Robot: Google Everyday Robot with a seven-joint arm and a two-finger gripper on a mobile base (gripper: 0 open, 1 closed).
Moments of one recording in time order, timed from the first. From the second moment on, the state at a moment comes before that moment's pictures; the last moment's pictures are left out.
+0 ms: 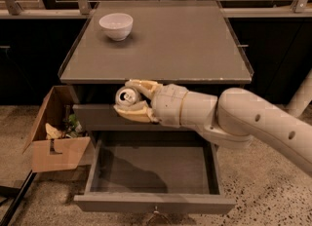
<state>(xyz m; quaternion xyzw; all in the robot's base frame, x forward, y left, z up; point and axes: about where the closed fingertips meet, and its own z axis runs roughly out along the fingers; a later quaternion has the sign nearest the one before) 0.514 0.071 0.853 -0.49 0.56 0.28 0.61</state>
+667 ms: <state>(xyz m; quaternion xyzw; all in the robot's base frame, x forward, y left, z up) 0.530 0.069 0.930 -0.51 0.53 0.27 0.62</state>
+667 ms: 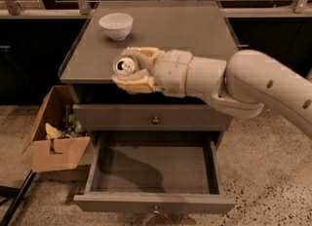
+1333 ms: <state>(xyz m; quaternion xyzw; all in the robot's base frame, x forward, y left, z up) 0.568 0.068 0.964 -0.52 0.52 0.25 0.63</state>
